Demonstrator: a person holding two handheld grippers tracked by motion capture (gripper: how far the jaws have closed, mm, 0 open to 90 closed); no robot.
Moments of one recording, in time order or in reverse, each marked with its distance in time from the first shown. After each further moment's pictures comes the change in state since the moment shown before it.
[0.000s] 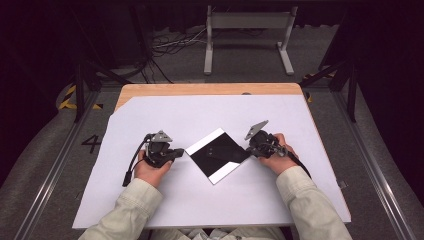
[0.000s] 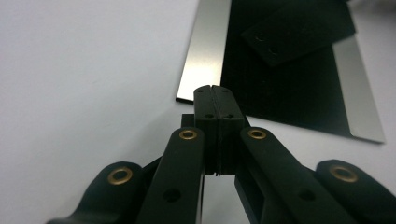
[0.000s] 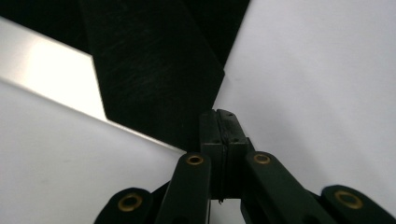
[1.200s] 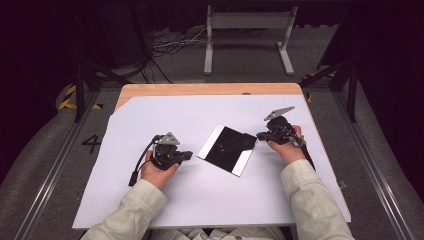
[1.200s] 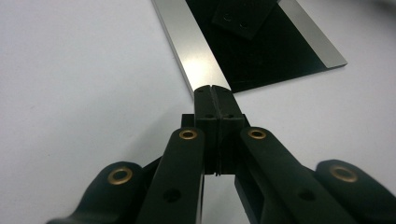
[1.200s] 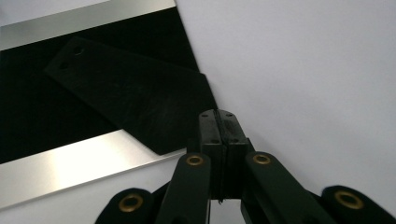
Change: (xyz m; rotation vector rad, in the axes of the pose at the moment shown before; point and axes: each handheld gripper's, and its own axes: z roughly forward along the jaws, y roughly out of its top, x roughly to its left) left arm -0.017 0.006 0.010 -0.015 -0.117 0.067; right arm -0.052 -0.018 -0.025 -0.164 -0.029 0.299
